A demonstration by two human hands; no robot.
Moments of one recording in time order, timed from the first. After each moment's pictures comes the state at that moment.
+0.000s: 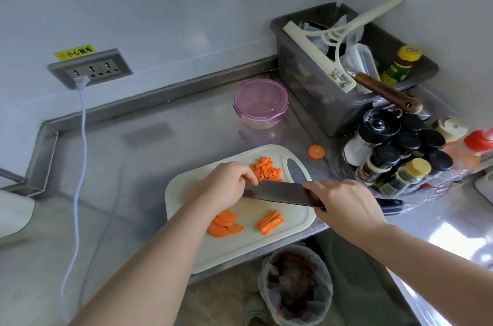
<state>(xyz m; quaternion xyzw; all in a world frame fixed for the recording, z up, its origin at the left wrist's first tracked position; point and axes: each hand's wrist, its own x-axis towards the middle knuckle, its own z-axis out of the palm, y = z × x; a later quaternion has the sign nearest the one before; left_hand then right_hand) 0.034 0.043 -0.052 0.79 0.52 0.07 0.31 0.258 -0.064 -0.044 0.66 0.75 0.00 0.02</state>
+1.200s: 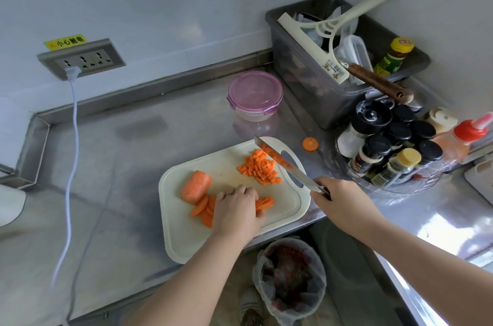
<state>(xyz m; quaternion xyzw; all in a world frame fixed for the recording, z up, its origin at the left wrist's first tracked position) 0.060 -0.029 -0.090 0.82 0.57 -0.05 0.11 0.261 -0.077 -0.045 0.75 0.60 -0.28 -0.11</state>
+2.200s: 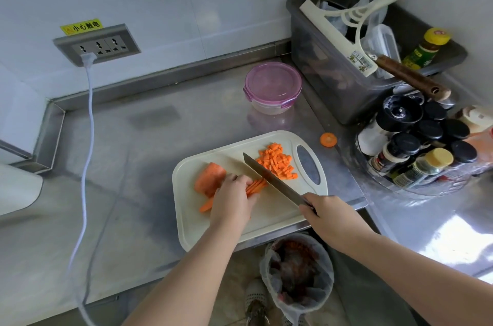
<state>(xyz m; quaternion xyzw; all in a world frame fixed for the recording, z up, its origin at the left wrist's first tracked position) 0.029 -0.007 -0.105 0.73 0.64 0.08 0.24 0.214 -0.079 -0.061 0.71 0.62 -0.33 -0.02</state>
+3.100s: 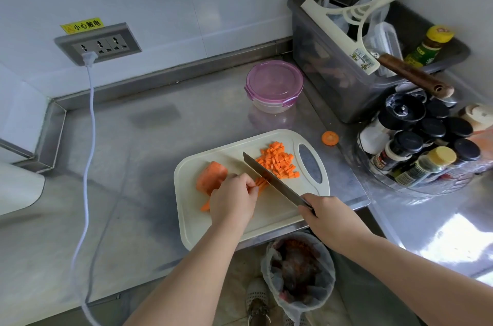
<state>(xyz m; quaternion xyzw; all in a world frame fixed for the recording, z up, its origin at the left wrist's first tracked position) 0.031 -0.009 -0.096 0.69 0.68 0.07 0.23 0.206 -0.079 -0.058 0.71 0.63 -0.33 -0.01</state>
